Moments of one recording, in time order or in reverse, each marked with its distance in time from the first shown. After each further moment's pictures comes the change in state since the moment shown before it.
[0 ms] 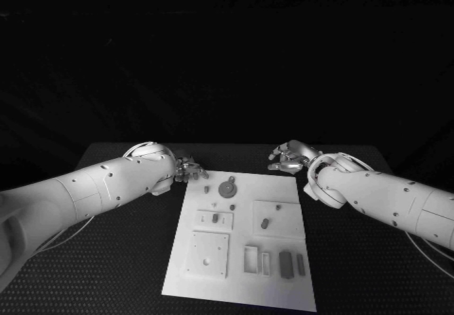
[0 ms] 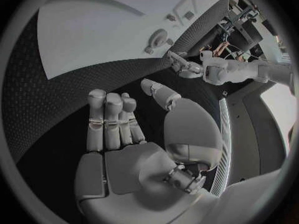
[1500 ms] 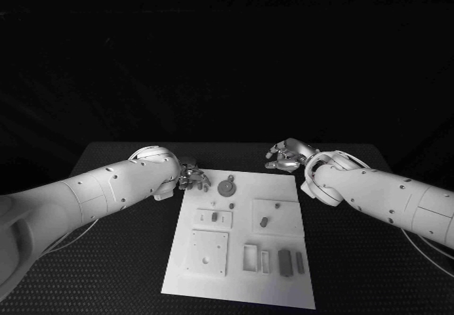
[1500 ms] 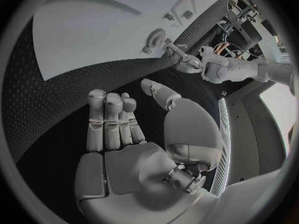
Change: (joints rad) left arm -0.022 0.029 -0.001 -0.016 0.036 0.100 0.016; left_hand 0.042 0.135 -0.002 -0.017 -0.033 0.022 -0.010 0.014 -0.017 0.004 -0.004 0.015 0.015 -0.002 0.002 0.016 0.024 0.000 0.000 0.000 0.000 0.028; right arm 0.000 0.007 0.000 0.000 0.000 0.000 0.000; right_hand 0.000 0.000 0.000 0.000 0.000 -0.002 0.002 0.000 0.000 0.000 0.000 0.004 -0.002 0.000 0.000 0.000 -0.001 0.000 0.000 0.001 0.000 0.000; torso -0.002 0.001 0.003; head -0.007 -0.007
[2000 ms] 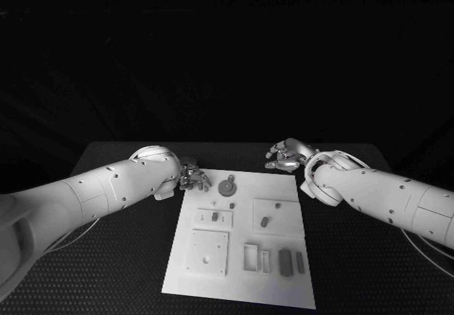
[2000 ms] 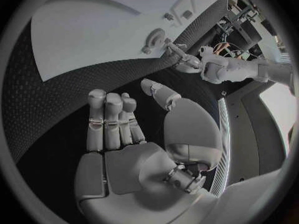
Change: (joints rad) left arm 0.000 0.003 0.000 -0.008 0.015 0.014 0.004; left_hand 0.025 0.000 -0.003 -0.003 0.000 0.000 0.000 0.000 -0.002 0.000 0.000 0.000 0.001 -0.004 -0.001 0.004 0.000 -0.010 0.000 0.000 0.000 0.000; right arm 0.000 0.004 0.000 0.000 0.000 0.000 0.000; right_hand 0.000 0.000 0.000 0.000 0.000 0.000 0.000 0.000 0.000 0.000 0.000 0.000 -0.001 0.000 0.000 0.000 0.000 0.000 0.001 0.001 0.000 0.000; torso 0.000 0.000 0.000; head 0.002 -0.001
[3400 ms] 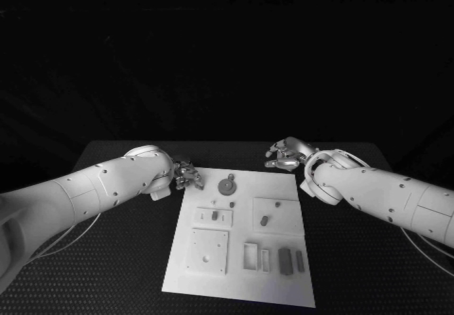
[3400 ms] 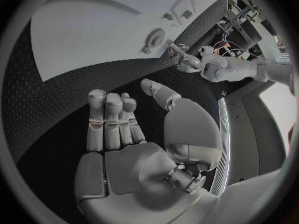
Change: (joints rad) left arm -0.001 -0.040 0.000 0.006 0.157 -0.031 0.012; left_hand 0.242 0.018 0.205 0.010 -0.119 0.061 -0.004 0.049 -0.012 0.076 -0.028 0.011 -0.002 0.056 -0.013 0.019 0.005 0.002 0.047 -0.011 0.023 0.000; right arm 0.000 -0.001 0.000 -0.001 0.000 0.000 0.001; right_hand 0.000 0.000 0.000 0.000 0.000 0.000 0.000 0.000 0.000 0.000 0.000 0.000 -0.001 0.000 0.000 0.000 -0.001 0.000 0.000 0.000 0.000 0.000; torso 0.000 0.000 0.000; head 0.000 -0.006
